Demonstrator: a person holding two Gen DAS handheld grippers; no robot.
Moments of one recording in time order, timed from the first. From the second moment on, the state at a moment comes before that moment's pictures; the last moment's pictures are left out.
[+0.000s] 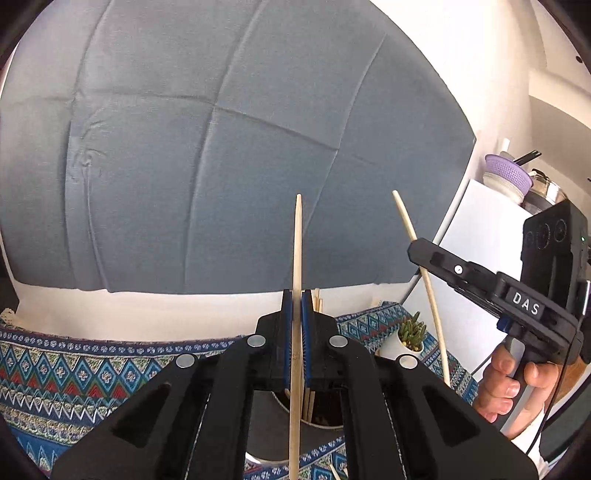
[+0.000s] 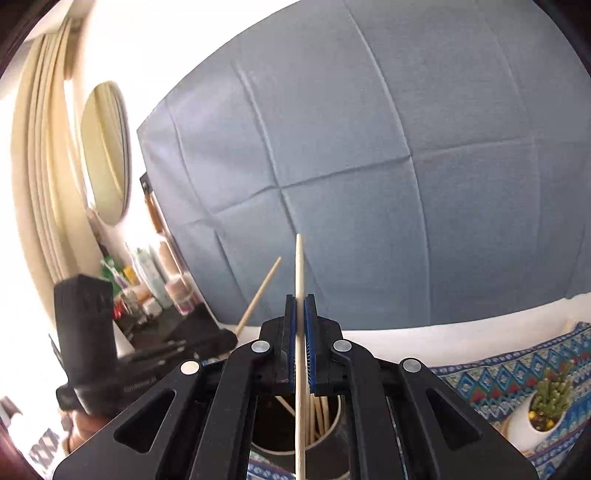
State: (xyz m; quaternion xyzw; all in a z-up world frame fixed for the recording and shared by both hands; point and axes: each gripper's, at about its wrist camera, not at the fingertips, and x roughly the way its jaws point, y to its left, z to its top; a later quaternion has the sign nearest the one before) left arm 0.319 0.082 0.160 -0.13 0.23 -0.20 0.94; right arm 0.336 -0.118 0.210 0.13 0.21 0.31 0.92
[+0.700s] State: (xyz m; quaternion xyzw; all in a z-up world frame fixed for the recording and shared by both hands) left arm 0.317 0.068 0.110 -0.15 0.06 -0.24 0.96; right arm 0.373 -0.103 0.147 0.22 0.11 0.27 0.93
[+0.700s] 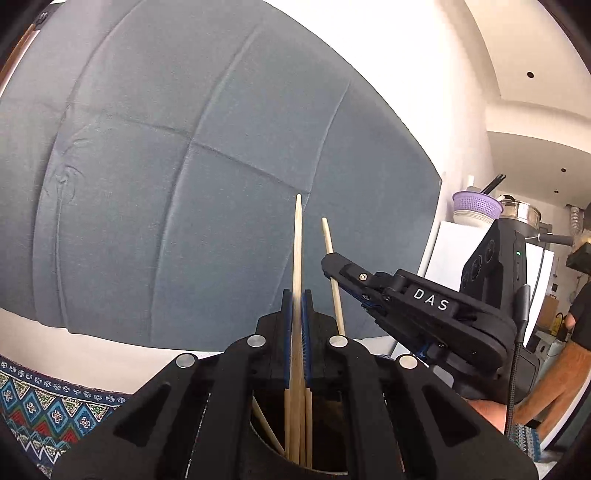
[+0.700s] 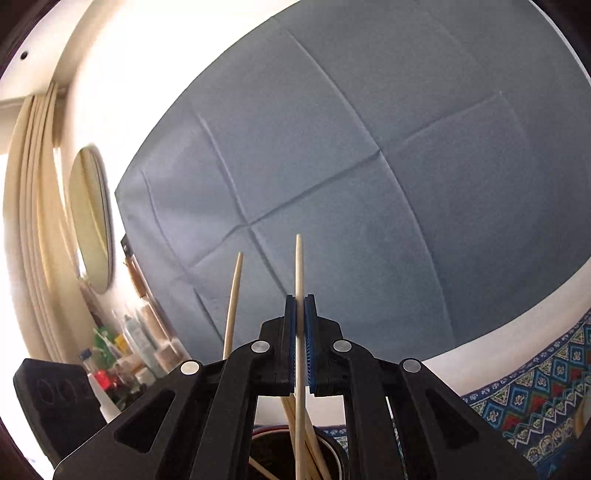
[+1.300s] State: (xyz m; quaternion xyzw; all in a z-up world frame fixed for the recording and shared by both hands) left arm 0.317 0.061 0.090 -0.12 0.09 -0.24 0.96; right arm 0.349 -0.105 0.137 0.15 0.11 0.26 0.95
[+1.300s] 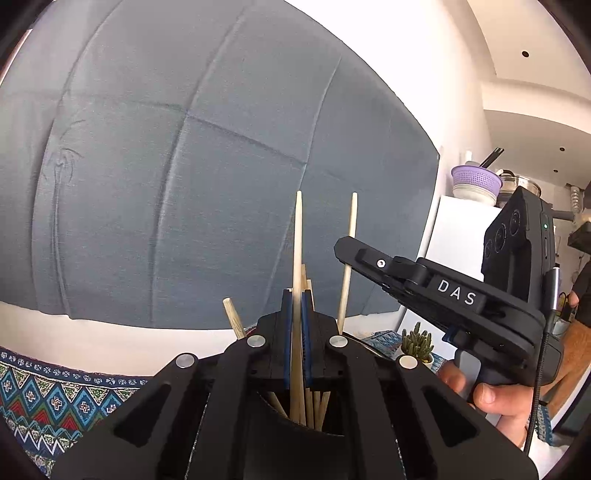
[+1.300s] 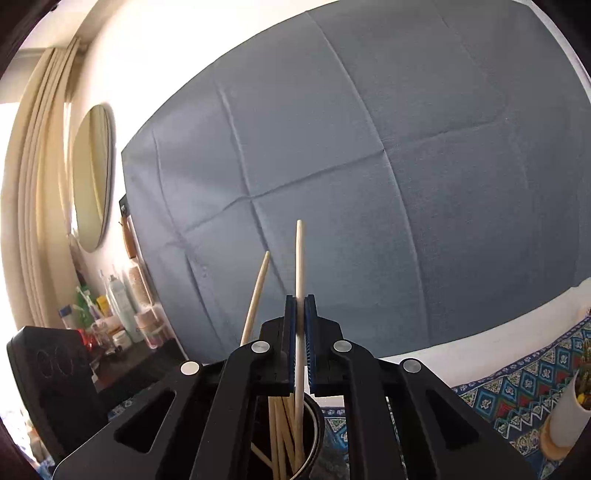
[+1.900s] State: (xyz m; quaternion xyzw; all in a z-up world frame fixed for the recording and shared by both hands) left arm 0.319 0.056 0.095 -0.10 0.10 -0.22 0.96; right arm 0.341 -0.114 0.151 0.14 0.10 0.22 0.96
